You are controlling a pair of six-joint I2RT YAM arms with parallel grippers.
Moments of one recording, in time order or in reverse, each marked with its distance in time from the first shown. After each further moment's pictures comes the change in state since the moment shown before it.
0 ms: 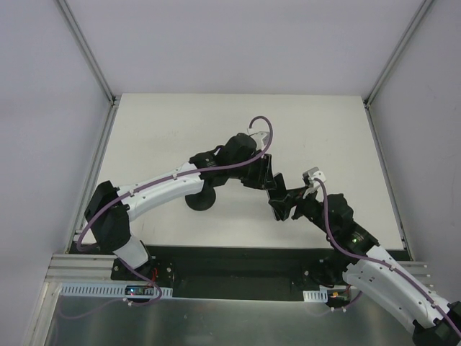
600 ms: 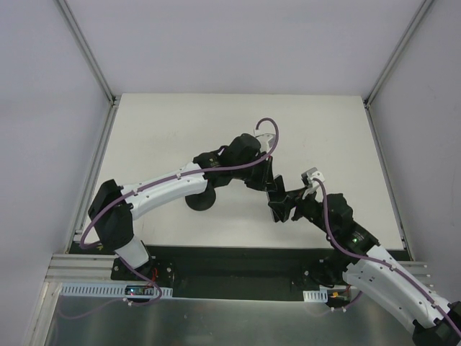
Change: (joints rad) left arm -0.020 0.043 0.039 -0.005 0.042 0.031; right arm 0.001 0.000 0.002 -0.025 -0.019 0.005
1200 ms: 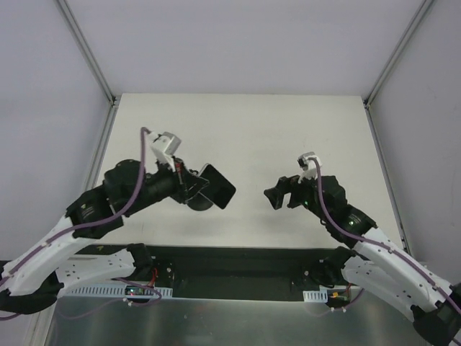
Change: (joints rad) left arm -0.007 -0.794 -0.201 -0.241 -0.301 0.117; right arm 0.010 0.179 0.201 -0.114 0.095 0.080
